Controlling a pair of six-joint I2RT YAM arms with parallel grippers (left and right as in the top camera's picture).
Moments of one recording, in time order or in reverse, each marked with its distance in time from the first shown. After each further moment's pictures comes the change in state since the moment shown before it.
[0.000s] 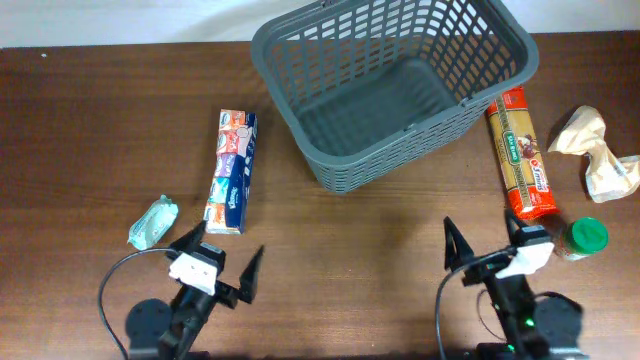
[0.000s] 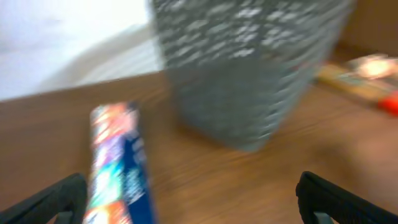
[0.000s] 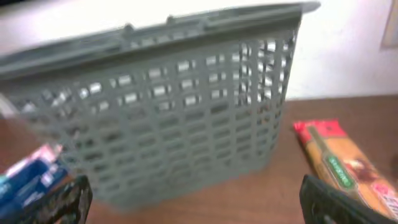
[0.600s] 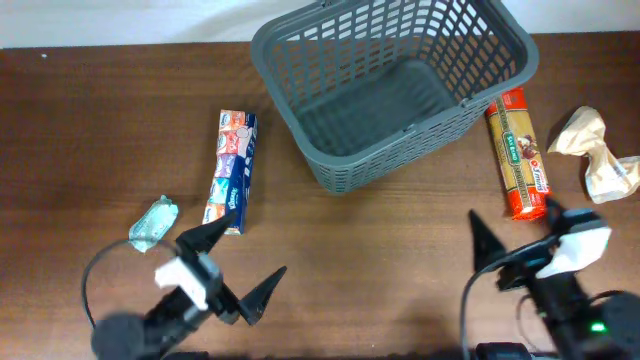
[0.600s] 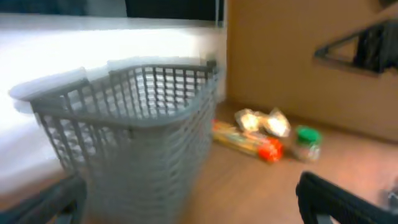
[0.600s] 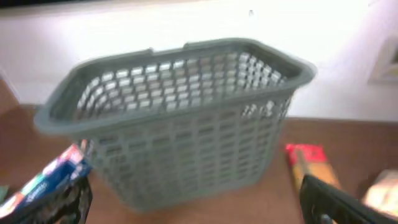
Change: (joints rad) left arm 0.000 0.158 0.226 0.129 0.349 -0.138; right arm 0.000 0.333 0.587 -0.328 0.012 -0.096
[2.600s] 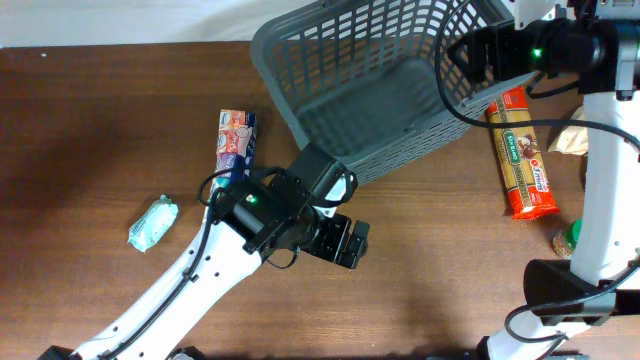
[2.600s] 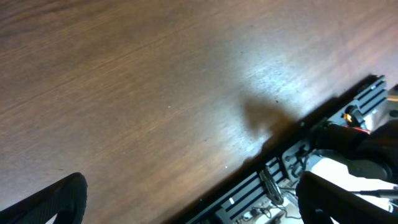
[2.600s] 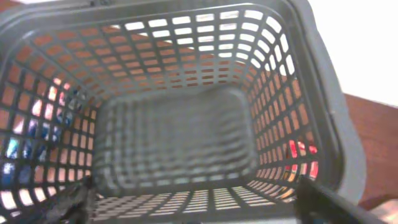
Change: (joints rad) left arm -0.733 1.199 0.915 -0.946 -0.575 -0.270; right arm 0.000 1.489 1.538 -0.722 -0.090 -0.288
